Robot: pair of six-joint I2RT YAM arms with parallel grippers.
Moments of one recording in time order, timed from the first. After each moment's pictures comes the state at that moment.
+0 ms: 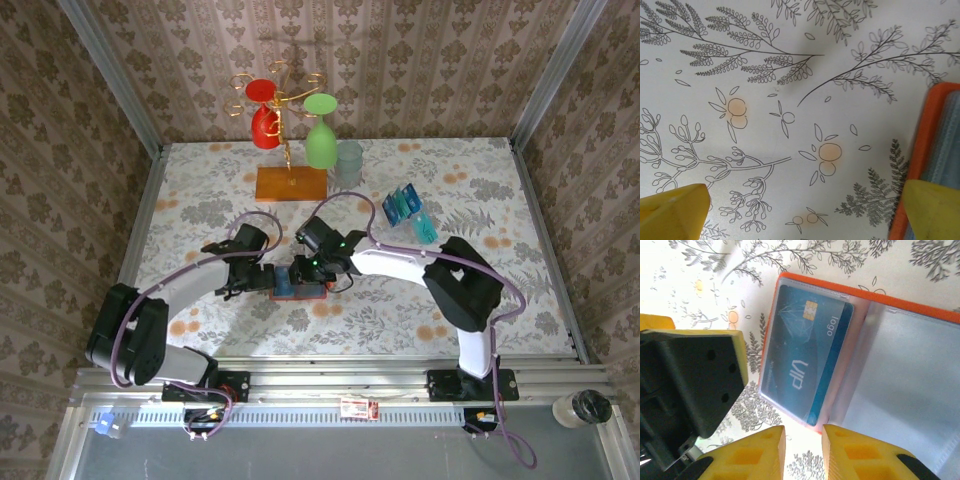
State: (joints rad) left arm -0.49 1.39 0.74 -0.65 -0.18 -0.56; right arm 0.85 1.90 1.29 -0.38 -0.27 0.75
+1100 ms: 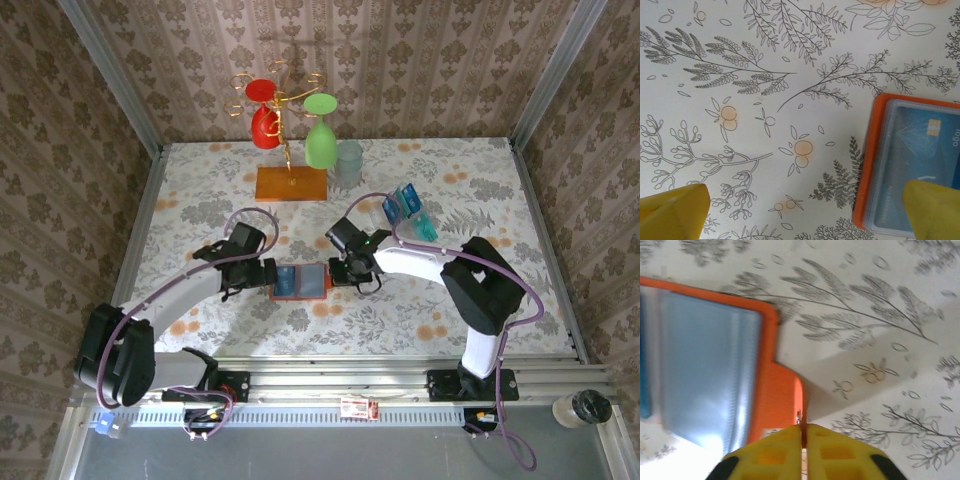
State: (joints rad) left arm -0.51 1.28 0.74 -0.66 -0.15 -0.58; right arm 0.73 1.81 1.11 -0.50 -0.11 0.64
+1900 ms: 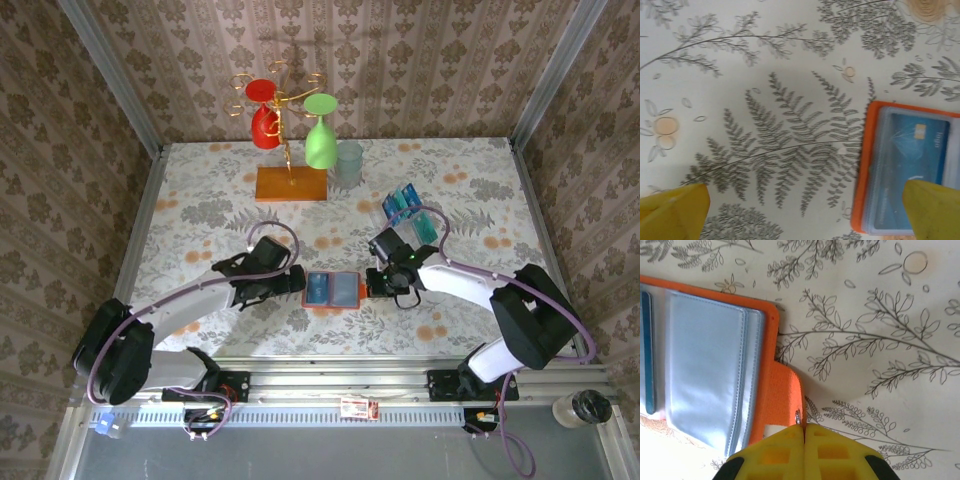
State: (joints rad) left arm -0.73 1.29 0.68 -0.45 -0.09 -0.77; right arm 0.60 1.51 0.79 -0.47 -0.14 0.56
